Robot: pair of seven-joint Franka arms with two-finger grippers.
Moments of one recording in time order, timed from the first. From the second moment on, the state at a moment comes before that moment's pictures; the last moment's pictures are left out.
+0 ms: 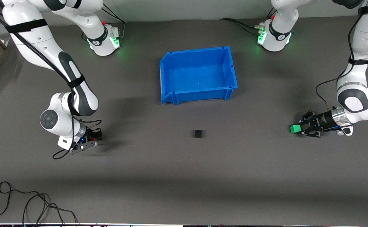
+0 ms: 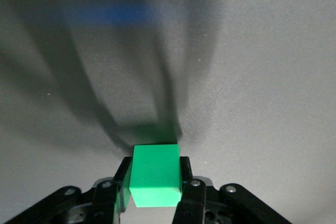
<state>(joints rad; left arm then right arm) 0.25 0.54 0.04 -2.03 -0.86 2.25 -0.60 0.10 0.54 -0.06 -2.00 0.08 2.53 -0.38</state>
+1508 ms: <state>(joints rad) -0.45 0.63 0.02 -1.78 -1.03 2.48 -1.10 0.30 0.43 -0.04 -1.69 0.29 2.18 1.40</state>
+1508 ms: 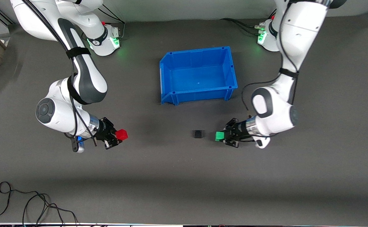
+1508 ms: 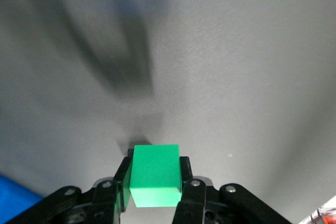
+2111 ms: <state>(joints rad) -0.51 0.71 -0.01 -1.74 -1.04 2.59 -1.15 0.50 0.68 -0.04 -1.47 0.29 2.18 1.81</state>
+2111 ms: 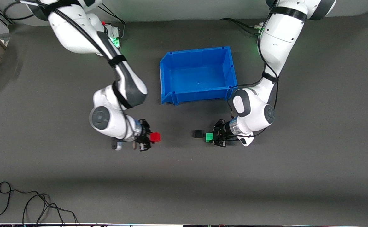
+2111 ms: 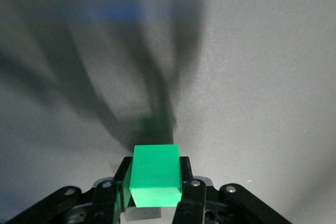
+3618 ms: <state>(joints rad) -0.59 0.75 -0.02 -1.67 -1.04 2.66 -1.33 0.65 0.98 -0.05 -1.21 0.29 2.20 1.96</state>
